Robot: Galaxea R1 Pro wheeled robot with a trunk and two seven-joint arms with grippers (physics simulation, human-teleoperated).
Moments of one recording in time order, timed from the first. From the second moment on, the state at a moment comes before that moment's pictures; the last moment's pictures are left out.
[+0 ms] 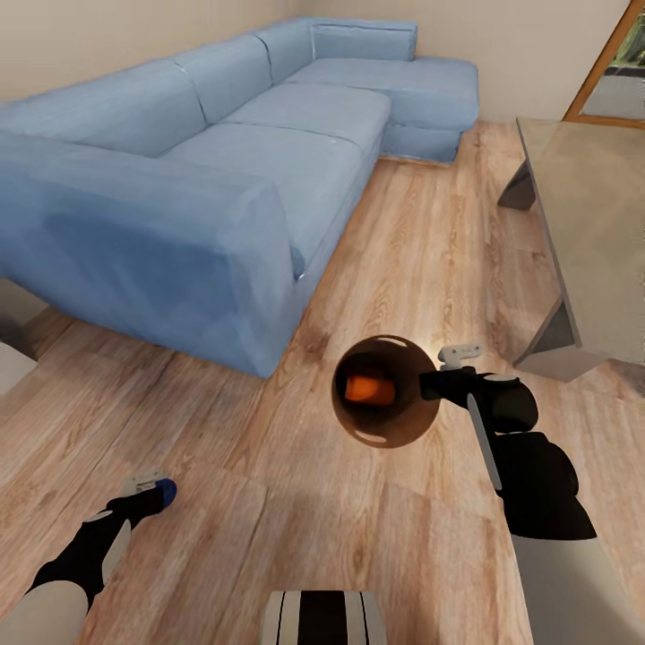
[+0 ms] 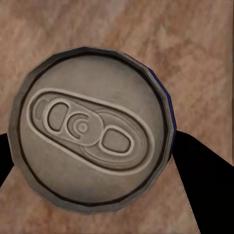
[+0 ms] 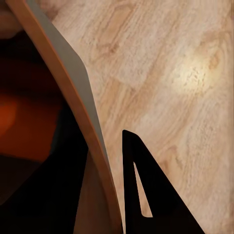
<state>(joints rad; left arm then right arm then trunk) -0.61 0.18 0.35 -0.52 -0.07 0.15 -0.08 -0.70 -0.04 0.04 -1.57 0.16 1.05 0.21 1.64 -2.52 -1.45</state>
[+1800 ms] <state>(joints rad) -0.52 0.06 0.25 -1.25 -0.04 0.72 -0.37 -0.53 -0.01 0.06 -1.44 0.35 1.05 0.25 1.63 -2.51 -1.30</state>
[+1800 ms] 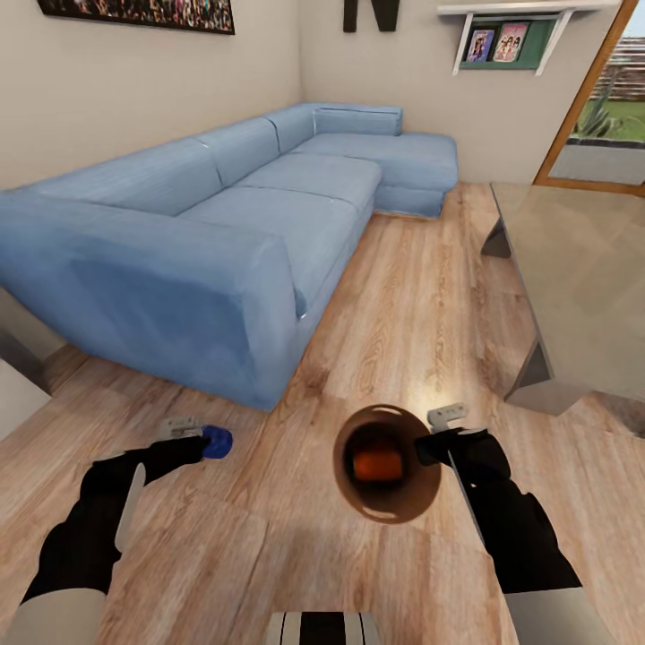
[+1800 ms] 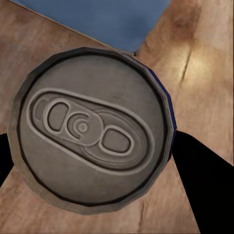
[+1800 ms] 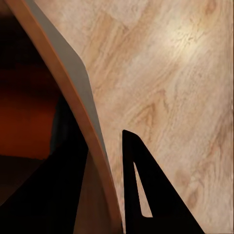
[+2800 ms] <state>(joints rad) -0.49 -0.07 0.18 -1.30 -0.03 0.65 -0.31 -0.48 -0.05 0.06 -1.52 0.12 1.04 0.22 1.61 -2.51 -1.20</state>
